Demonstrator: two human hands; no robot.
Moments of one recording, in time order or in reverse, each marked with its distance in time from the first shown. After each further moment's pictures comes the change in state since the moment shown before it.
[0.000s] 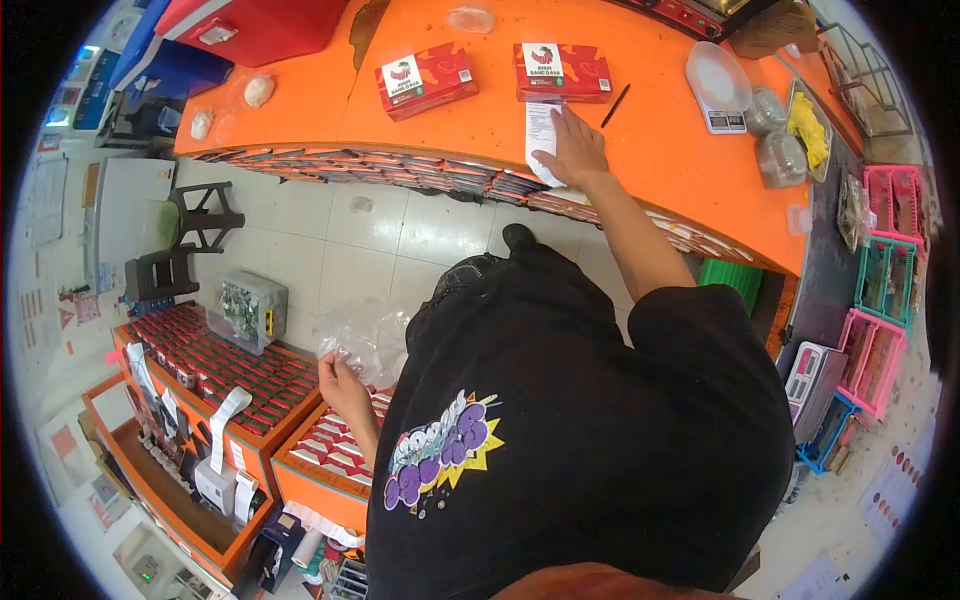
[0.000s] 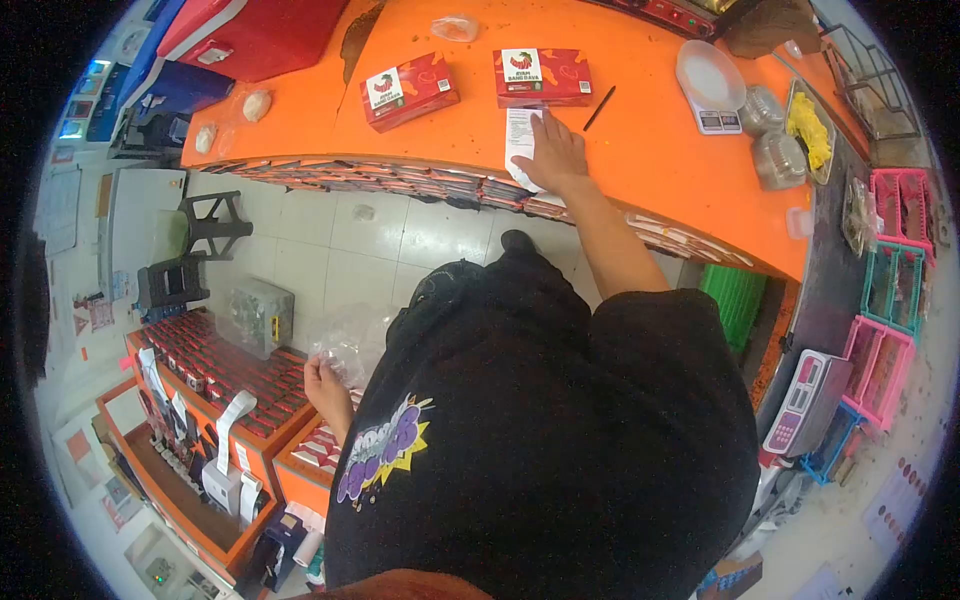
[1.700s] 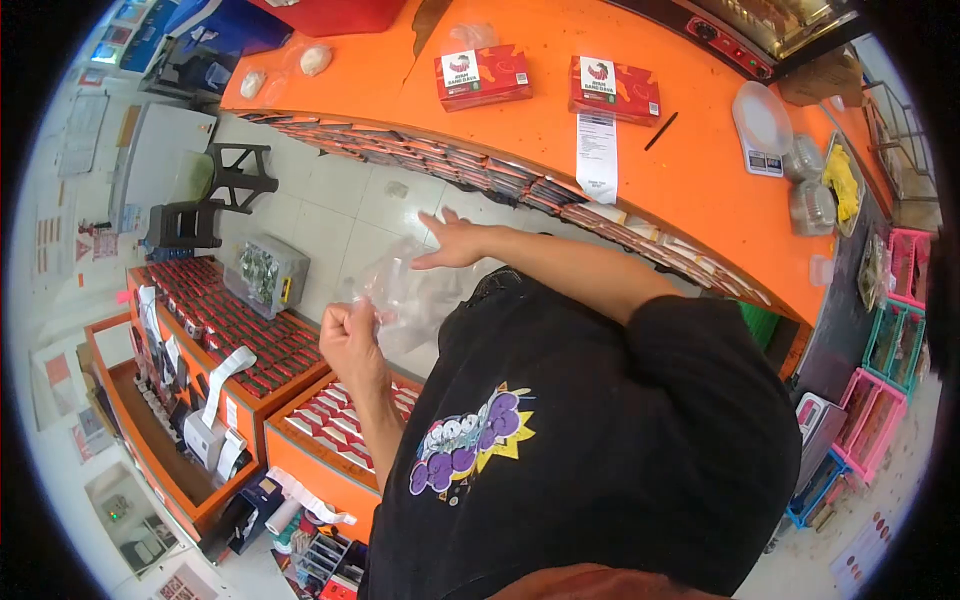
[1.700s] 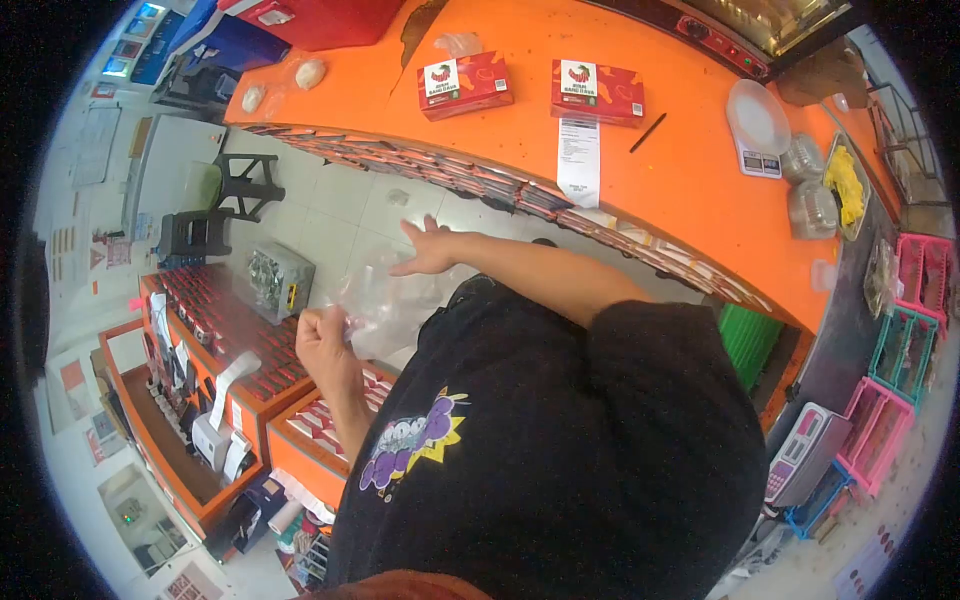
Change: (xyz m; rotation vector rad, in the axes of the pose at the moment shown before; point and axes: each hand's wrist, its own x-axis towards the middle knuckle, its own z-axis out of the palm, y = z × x) left_hand -0.019 0.115 0.016 -0.421 -0.072 0.145; right_hand -0.073 -0.229 0.049 0.387 -0.802 -0.484
